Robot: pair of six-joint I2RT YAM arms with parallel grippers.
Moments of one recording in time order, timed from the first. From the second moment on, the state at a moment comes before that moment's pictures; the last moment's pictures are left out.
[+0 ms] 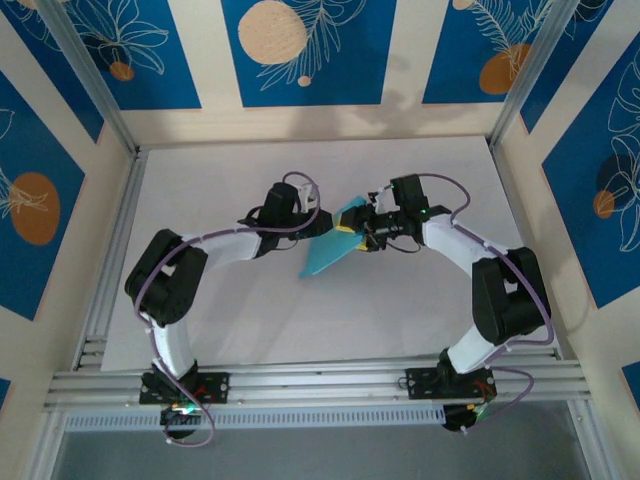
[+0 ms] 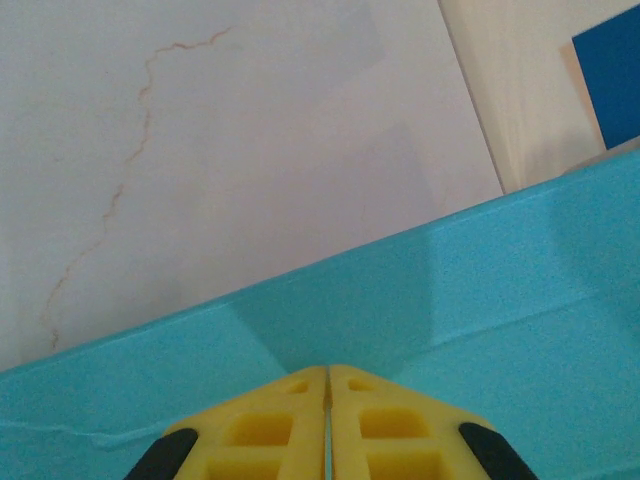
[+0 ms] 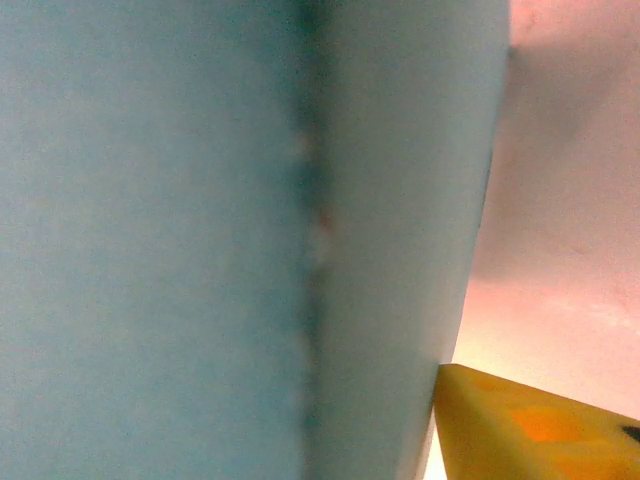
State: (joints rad) left arm -0.61 1.85 1.10 0.20 0.44 -0.70; right arm 0.31 1.59 1.02 -0.33 -0.85 0.84
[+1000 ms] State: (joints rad) left arm -0.69 1.73 1.02 0.07 0.31 -0.43; right arm 0.27 1.46 0.89 -0.49 -0.84 0.71
